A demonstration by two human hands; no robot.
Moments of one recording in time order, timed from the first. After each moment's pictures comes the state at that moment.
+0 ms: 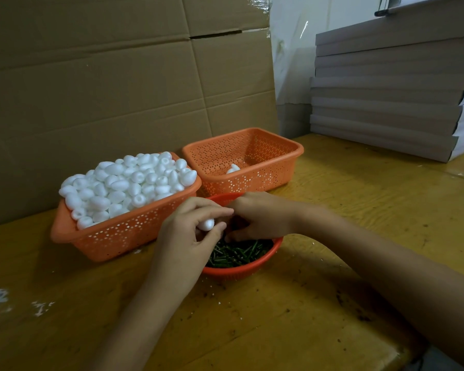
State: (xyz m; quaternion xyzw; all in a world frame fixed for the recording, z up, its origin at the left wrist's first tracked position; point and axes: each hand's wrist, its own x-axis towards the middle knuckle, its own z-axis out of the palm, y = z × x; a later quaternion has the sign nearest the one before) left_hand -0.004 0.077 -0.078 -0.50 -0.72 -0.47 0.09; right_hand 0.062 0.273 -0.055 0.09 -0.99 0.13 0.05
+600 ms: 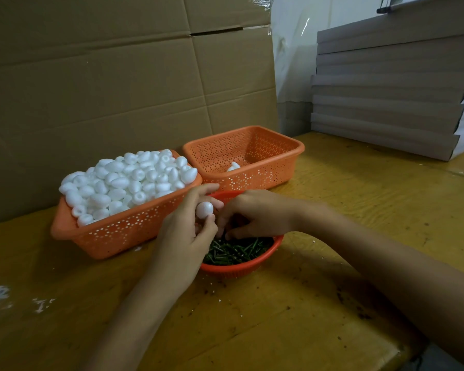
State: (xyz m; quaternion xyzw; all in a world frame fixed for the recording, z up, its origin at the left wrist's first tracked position) left_hand -0.007 0.076 -0.078 -0.48 -0.73 -0.49 0.04; right_hand 0.066 0.270 -0.050 0.09 -0.99 0.14 0.03
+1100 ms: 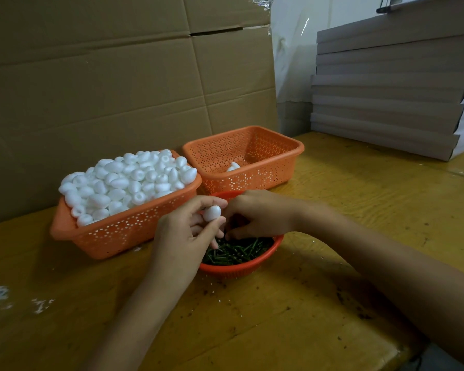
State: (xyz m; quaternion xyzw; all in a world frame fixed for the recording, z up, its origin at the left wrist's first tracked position) left_hand -0.005 0.078 -0.080 -0.45 -0.71 -0.54 0.01; right_hand 0.067 0.267 -0.049 0.09 -0.99 0.12 0.04
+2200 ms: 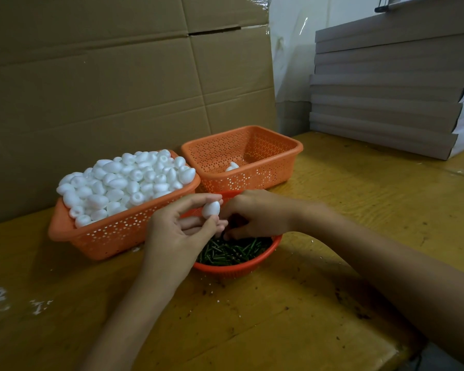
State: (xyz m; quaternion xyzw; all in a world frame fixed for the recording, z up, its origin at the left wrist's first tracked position) left_hand -0.007 0.078 -0.080 -0.42 -0.65 -0.63 -0.05; right_hand 0.065 0.269 -0.050 0.11 -0.99 0.11 0.05
